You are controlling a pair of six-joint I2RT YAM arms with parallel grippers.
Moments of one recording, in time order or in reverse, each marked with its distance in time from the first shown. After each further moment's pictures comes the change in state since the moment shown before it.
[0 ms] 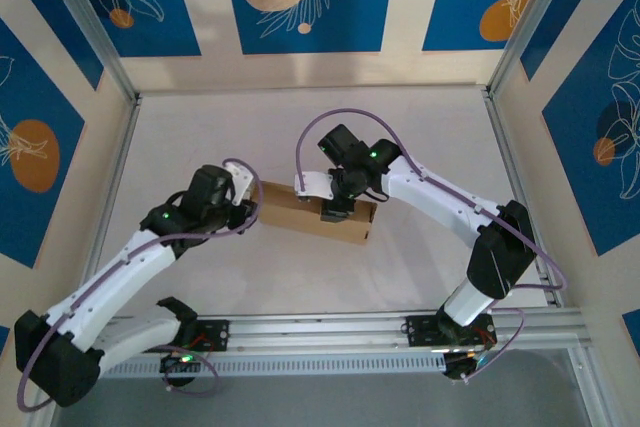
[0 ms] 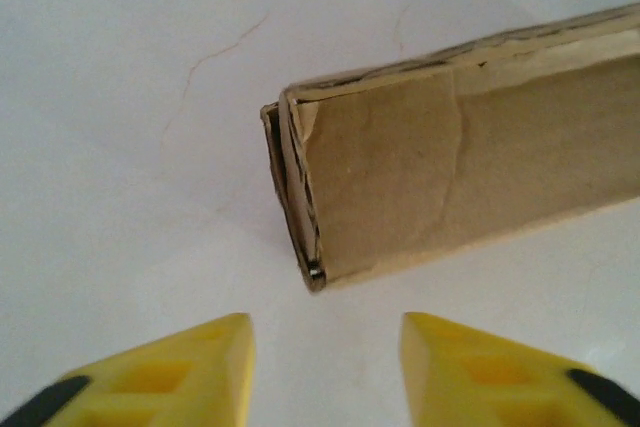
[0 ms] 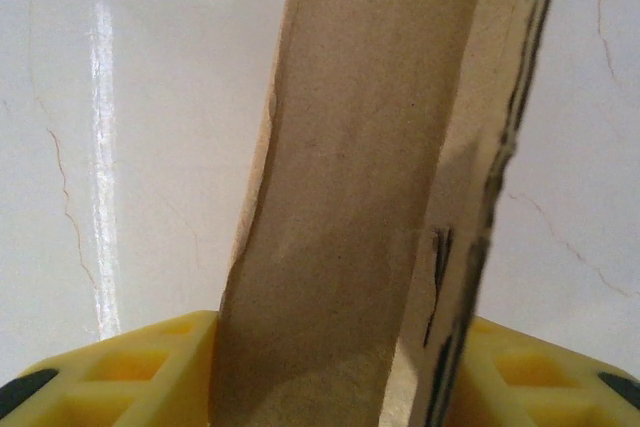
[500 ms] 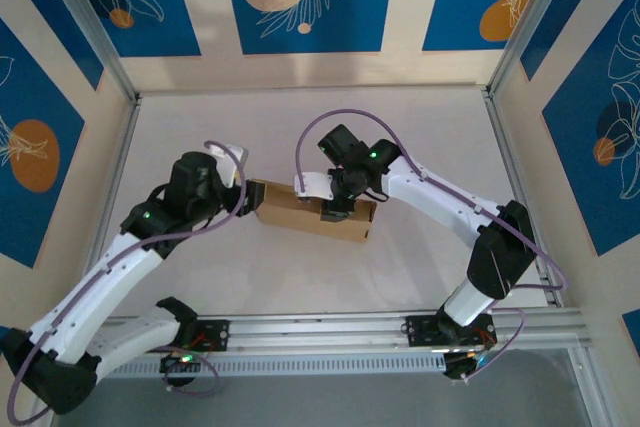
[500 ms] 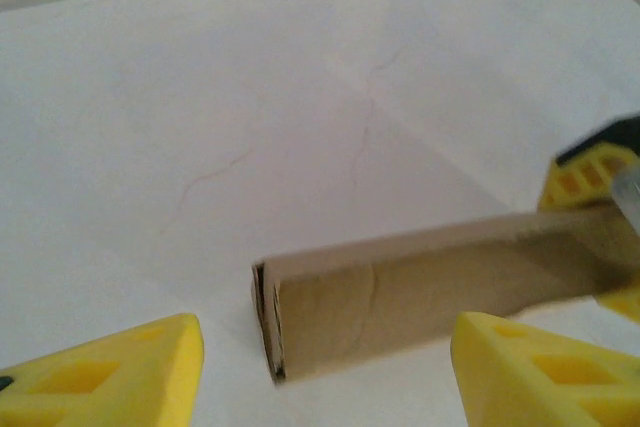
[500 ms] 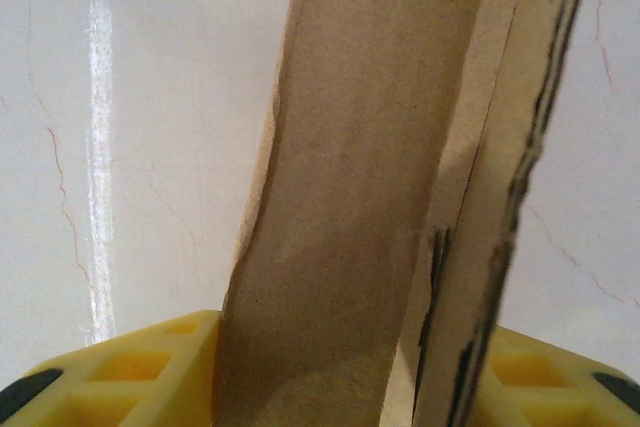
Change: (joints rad) left arm 0.002 0.013 0.147 0.059 0.011 -0.095; right arm 0.000 0.000 -0.004 0.005 -0.001 -0.016
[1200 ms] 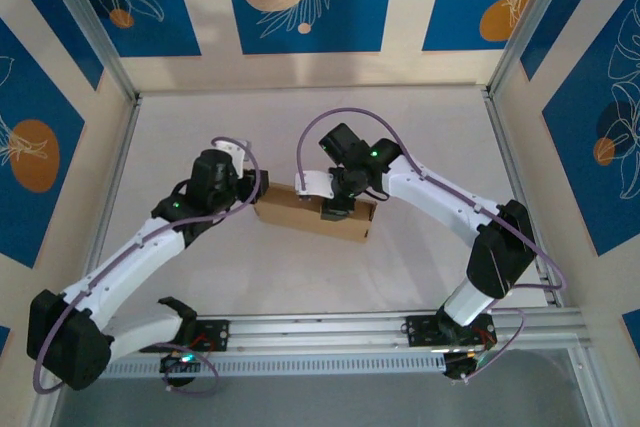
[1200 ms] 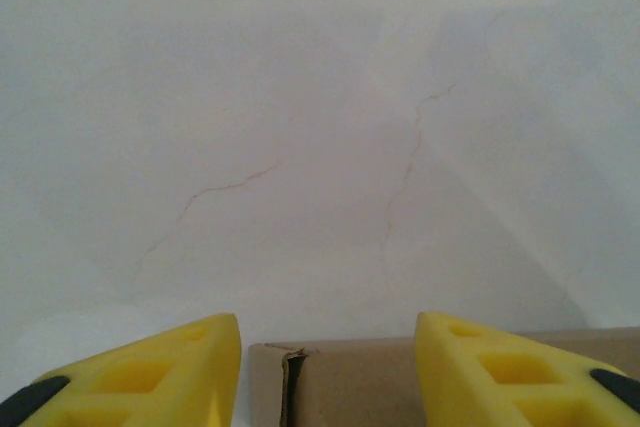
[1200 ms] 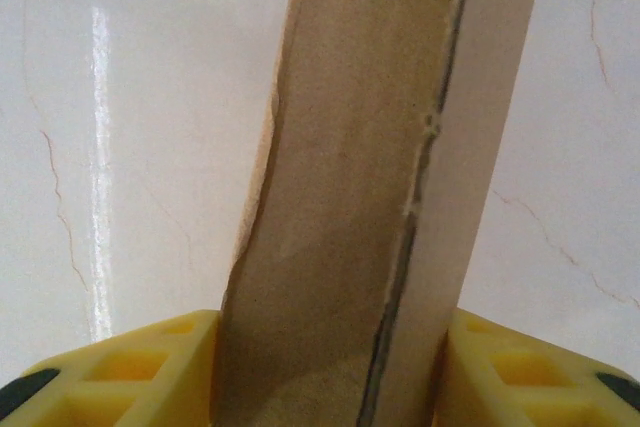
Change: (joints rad) left arm 0.047 0.113 -0.163 0.303 -0.017 -0.152; right arm -0.003 0.004 0.000 0.007 -0.011 0.001
